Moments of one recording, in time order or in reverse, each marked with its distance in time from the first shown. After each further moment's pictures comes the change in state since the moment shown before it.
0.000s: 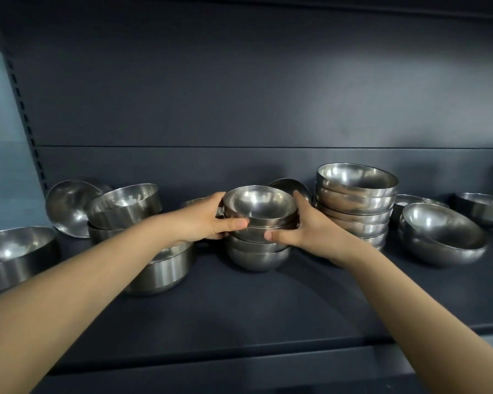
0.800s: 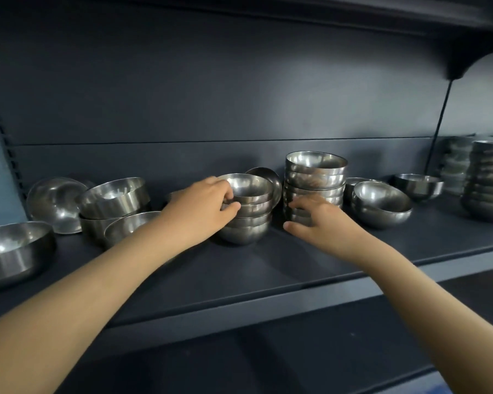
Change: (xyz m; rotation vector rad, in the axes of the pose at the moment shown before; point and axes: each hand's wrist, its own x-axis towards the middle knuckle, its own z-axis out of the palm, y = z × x) left_hand -0.075 0.042 0.024 0.666 0.349 0.341; right_hand -0.100 -0.030 -0.002 -0.576 0.235 -0.021
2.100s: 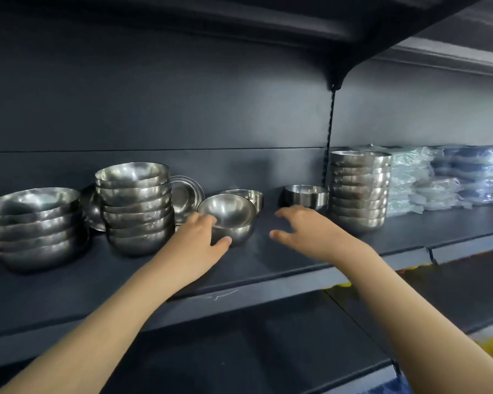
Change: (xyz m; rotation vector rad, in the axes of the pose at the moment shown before) left_hand 0.087 0.288 0.155 -0.143 -0.111 -0.132; right_hand -0.048 0.284 -0.147 -0.206 -0.123 0.090
